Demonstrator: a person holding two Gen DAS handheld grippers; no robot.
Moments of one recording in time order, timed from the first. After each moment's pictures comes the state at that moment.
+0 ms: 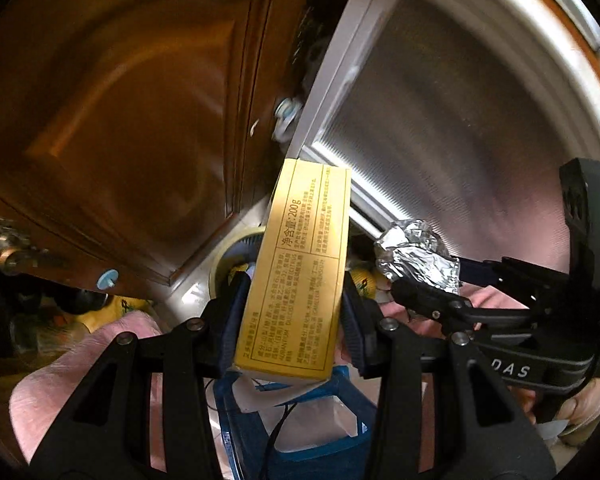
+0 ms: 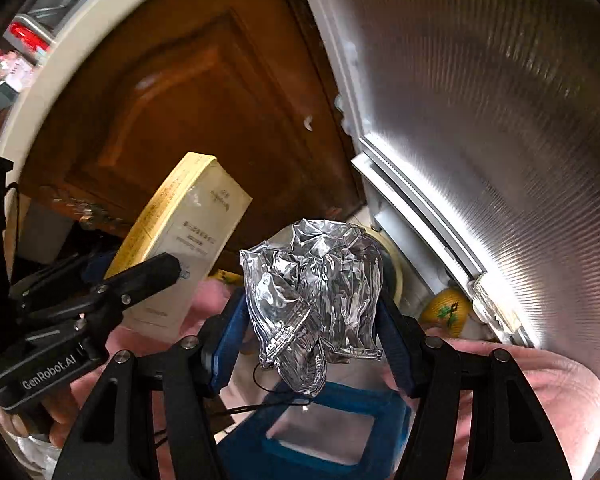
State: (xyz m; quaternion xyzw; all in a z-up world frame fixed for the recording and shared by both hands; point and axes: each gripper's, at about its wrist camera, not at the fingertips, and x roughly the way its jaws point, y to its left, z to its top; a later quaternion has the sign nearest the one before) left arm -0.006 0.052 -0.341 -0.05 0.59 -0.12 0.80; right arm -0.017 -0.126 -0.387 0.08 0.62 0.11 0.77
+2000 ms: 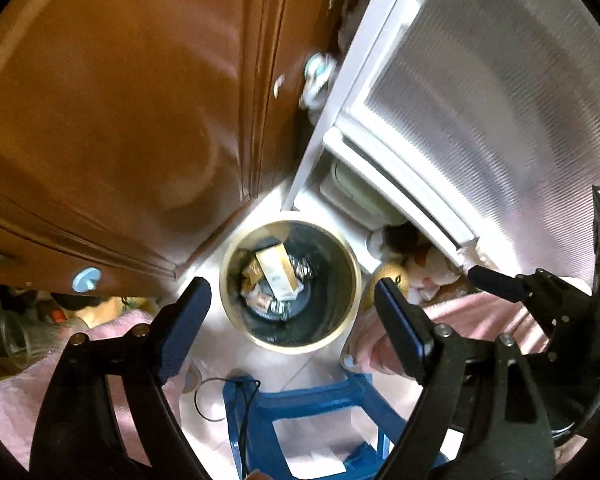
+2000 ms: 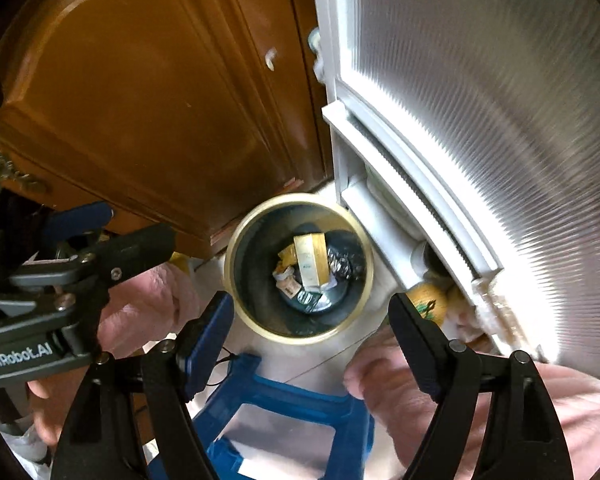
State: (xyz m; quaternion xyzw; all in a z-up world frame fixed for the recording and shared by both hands) left arm 0.017 0.054 -0.408 -0.04 0.60 -0.09 0.80; right arm -0.008 -0.107 -0.470 0.00 0.63 0.07 0.77
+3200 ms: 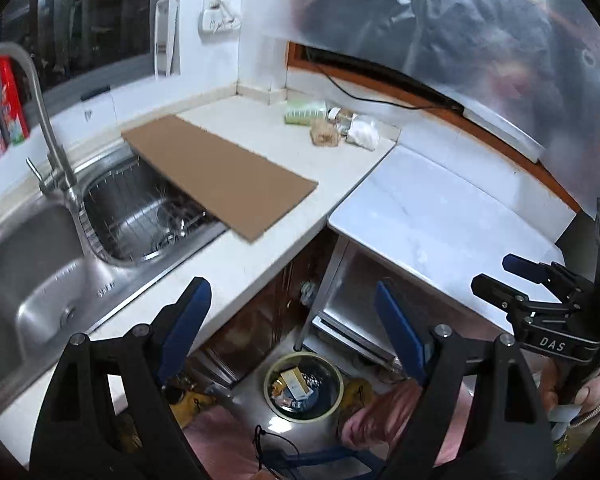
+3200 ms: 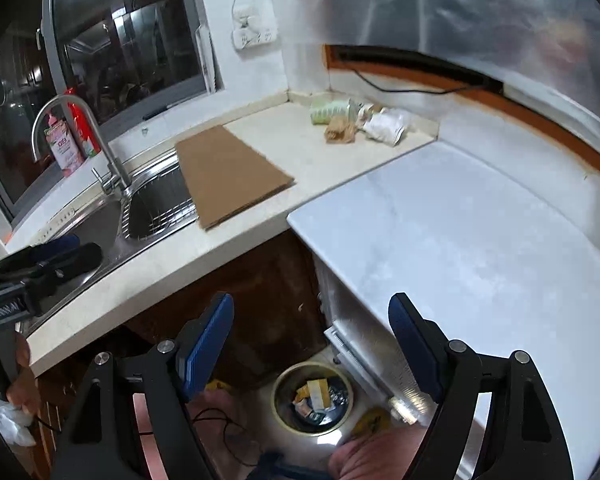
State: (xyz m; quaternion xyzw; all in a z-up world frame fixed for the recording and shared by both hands) left arm -0.001 0.103 0.012 -0.01 0.40 -0.09 0.91; right arm -0.020 -0.141 -0.028 0.03 0.41 0.07 0.91
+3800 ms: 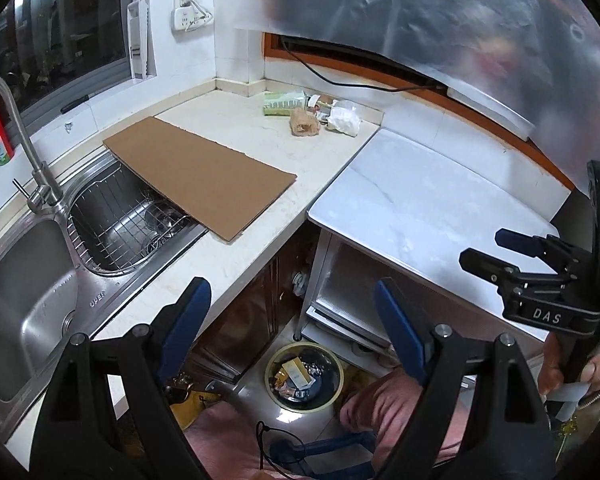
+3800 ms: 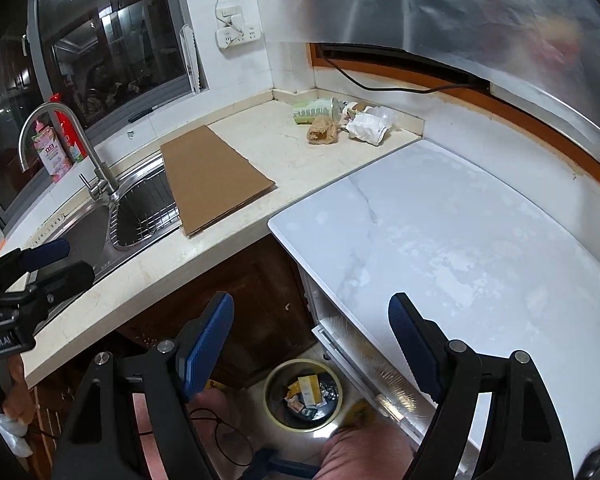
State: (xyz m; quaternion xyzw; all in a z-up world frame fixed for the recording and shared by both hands) left arm 0.010 0.068 0.010 0.02 0.43 -0.11 0.90; right arm 0.004 -0.157 -0.030 0.03 0.43 0.05 0.90
